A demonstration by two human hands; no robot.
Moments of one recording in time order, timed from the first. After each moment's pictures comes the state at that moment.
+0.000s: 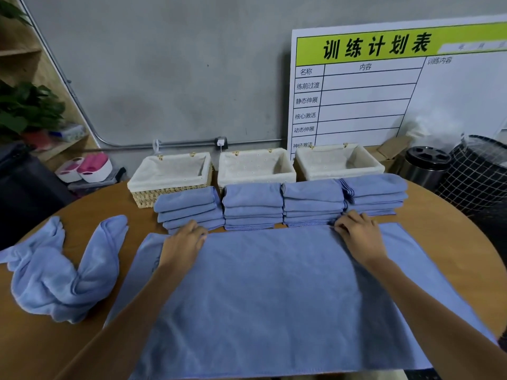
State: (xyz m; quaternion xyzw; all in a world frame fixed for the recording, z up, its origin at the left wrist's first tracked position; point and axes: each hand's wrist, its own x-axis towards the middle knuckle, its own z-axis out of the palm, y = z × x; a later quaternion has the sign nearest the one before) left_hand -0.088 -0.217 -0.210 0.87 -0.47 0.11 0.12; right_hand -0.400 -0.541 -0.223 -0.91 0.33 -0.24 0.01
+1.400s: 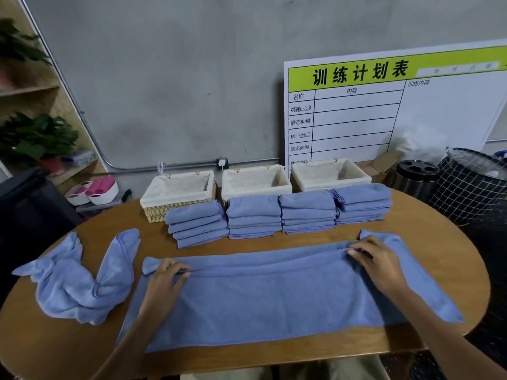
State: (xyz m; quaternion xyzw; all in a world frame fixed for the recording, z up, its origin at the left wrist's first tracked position) left_hand -0.122 -0.124 -0.216 0.83 -0.44 0.08 0.34; right_hand -0.475 -0.494 -0.217 -0.86 0.29 -0.35 0.22
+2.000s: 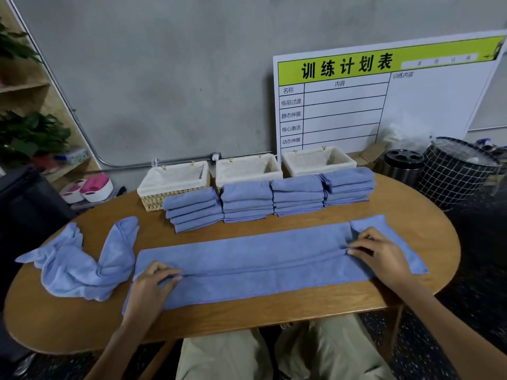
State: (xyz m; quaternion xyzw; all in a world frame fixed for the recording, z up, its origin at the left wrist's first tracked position) left_hand -0.158 -0.071 -0.218 0.82 -0.44 0.08 0.36; right_hand -0.529 -0.468 -0.222 -0.90 0.25 -0.34 0.14
